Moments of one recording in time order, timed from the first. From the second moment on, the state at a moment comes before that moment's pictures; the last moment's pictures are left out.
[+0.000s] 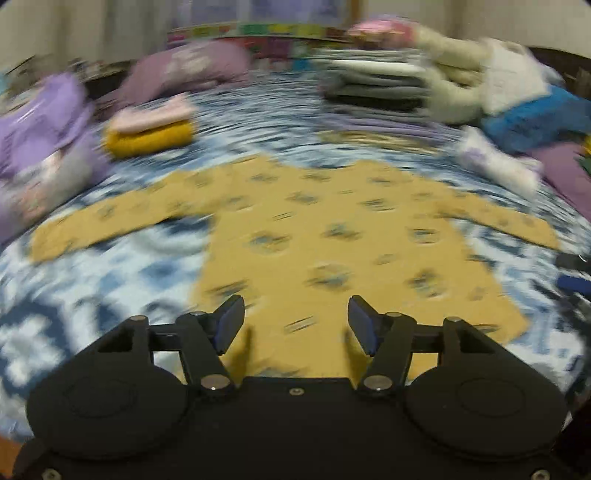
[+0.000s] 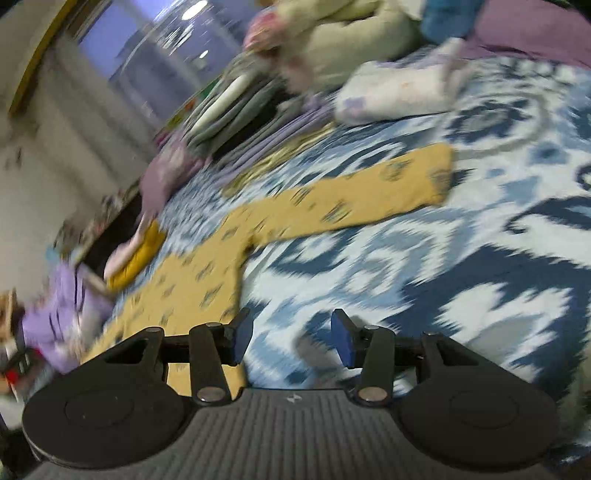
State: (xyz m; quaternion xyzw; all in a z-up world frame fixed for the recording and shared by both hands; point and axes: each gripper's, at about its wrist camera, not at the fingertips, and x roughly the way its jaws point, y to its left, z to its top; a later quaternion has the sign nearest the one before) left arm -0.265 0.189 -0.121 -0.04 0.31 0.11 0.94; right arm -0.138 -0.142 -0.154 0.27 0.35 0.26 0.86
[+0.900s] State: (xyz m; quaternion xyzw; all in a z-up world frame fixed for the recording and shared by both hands) left arm -0.083 -0.100 -0.172 0.42 0.23 -0.16 0.86; right arm -0.088 -0.283 -0.179 0.47 0.30 0.12 0.82
